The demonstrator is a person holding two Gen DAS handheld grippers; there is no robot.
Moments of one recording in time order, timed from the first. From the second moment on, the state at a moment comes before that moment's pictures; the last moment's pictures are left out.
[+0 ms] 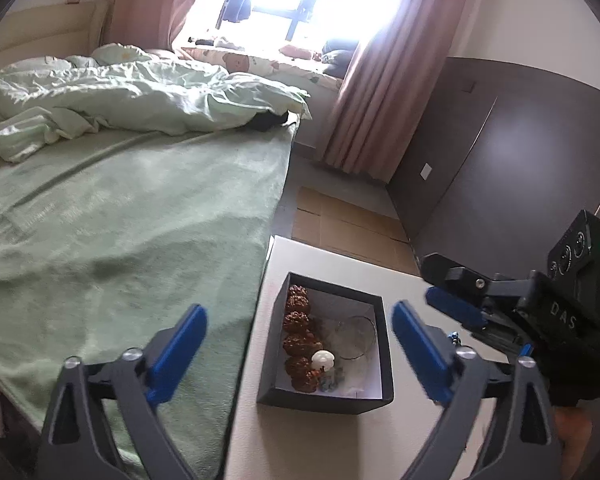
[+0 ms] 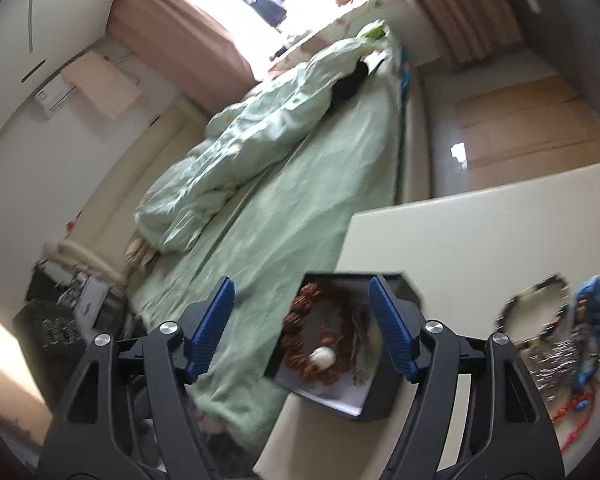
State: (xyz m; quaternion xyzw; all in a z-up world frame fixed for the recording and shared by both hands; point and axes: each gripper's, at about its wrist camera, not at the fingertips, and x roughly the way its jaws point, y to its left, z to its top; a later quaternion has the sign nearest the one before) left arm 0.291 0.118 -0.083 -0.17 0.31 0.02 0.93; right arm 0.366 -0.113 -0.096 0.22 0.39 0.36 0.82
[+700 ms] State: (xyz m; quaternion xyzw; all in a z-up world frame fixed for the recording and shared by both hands) left arm 0.297 0.053 -0.067 -0.12 0.31 -0.03 0.94; right arm 0.340 -0.241 -0.095 0.24 0.40 0.26 0.84
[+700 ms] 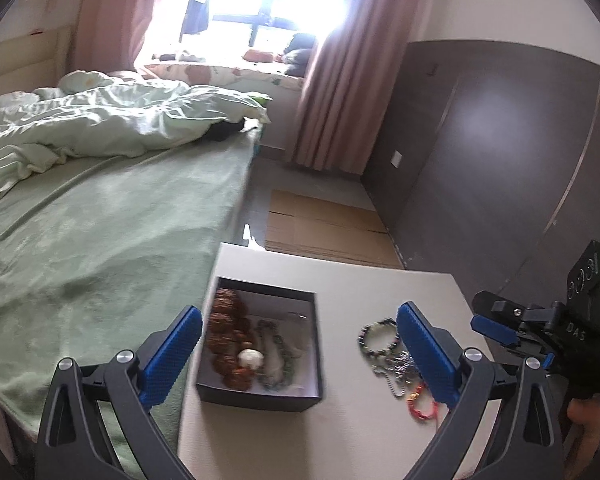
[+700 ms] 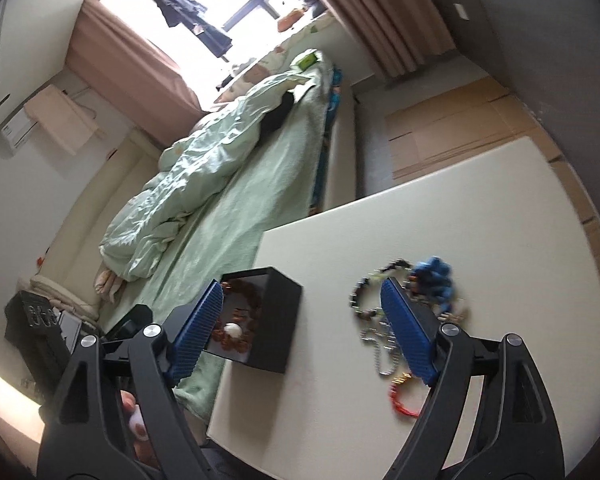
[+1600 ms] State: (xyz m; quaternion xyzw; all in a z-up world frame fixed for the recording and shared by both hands) left arm 0.400 -0.064 -0.134 -0.07 0.45 -0.14 0.88; right arm 0.367 -0.304 -0.158 0.29 0.48 0.15 0.81
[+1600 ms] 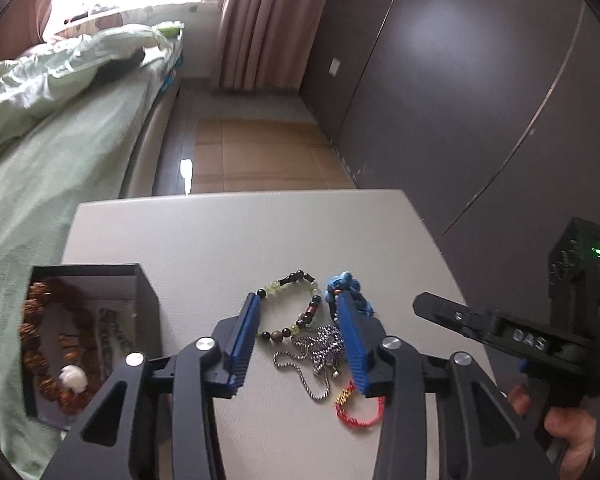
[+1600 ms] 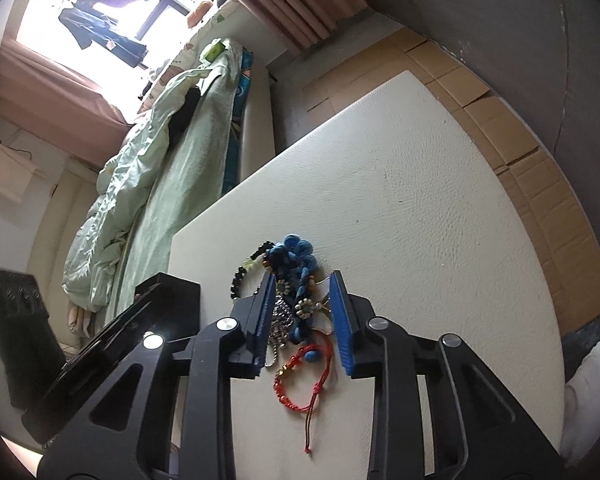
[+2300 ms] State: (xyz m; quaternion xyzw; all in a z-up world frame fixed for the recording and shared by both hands) left arm 0.461 -0.074 -0.198 -0.03 0.52 -0.10 0.85; right arm 0.388 -0.300 -0.168 0.27 0.50 0.14 0.81
